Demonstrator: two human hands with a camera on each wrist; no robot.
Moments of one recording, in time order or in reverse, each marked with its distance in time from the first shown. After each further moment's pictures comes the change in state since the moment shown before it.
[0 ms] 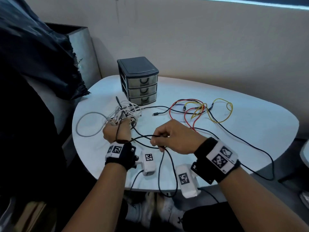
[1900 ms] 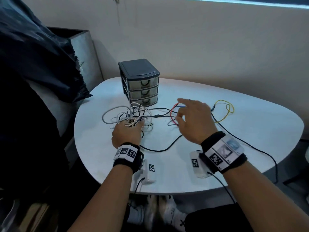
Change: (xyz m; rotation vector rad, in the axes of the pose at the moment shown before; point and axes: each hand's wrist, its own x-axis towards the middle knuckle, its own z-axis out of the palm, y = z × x) left_hand -0.021 0.006 0.001 0.549 -0.189 0.185; right_hand 0.009 0.026 -0.036 -0.769 0.523 0.098
